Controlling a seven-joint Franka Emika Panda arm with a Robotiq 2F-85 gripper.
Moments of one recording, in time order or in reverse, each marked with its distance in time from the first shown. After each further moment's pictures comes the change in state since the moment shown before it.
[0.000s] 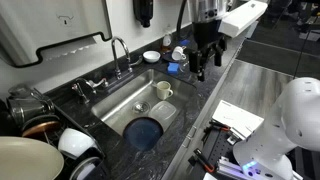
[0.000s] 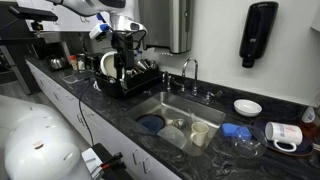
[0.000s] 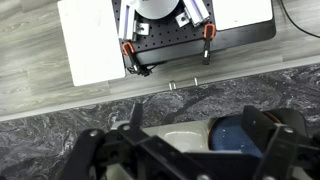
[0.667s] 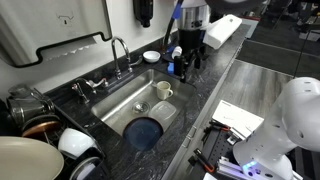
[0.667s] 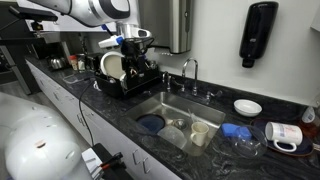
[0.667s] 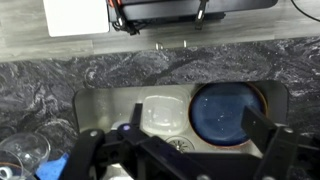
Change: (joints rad) arm 0.029 0.058 -0.005 -0.047 -0.027 0.264 -0.102
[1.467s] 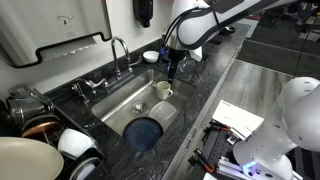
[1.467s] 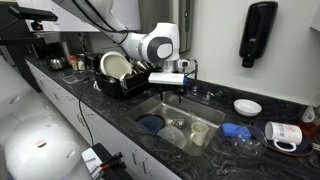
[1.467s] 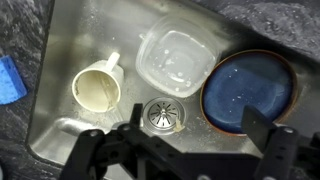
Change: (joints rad) arm 0.011 0.338 -0.316 -0.085 -0.019 0.611 -0.750
